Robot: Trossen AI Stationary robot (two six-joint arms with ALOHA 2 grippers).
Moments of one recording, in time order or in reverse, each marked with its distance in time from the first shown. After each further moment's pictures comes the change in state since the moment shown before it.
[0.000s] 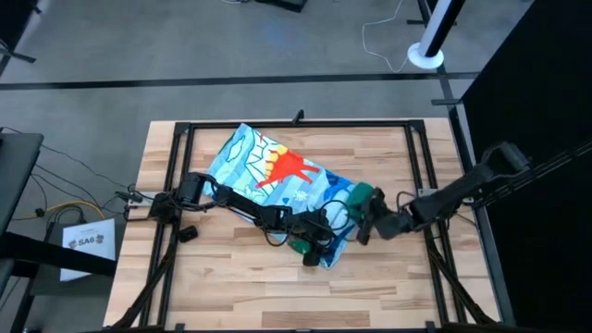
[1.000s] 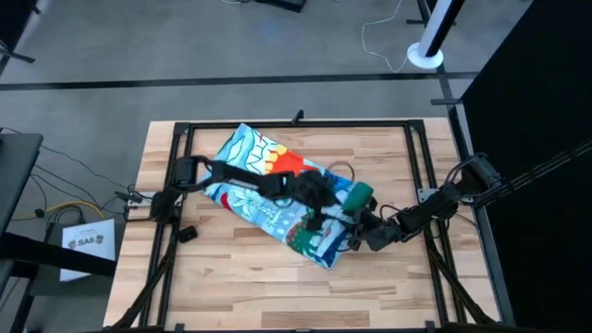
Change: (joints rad) left arm 0.224 -0.093 0.117 -0.136 0.211 0.260; right arm 0.044 0.401 -0.009 0.324 0.066 0.034
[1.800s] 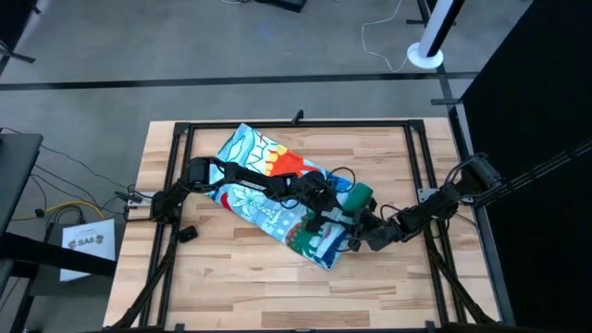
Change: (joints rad) left arm 0.028 0.122 0.025 0.084 0.116 0.121; right arm 0.001 0.001 -0.001 0.018 -0.022 0.007
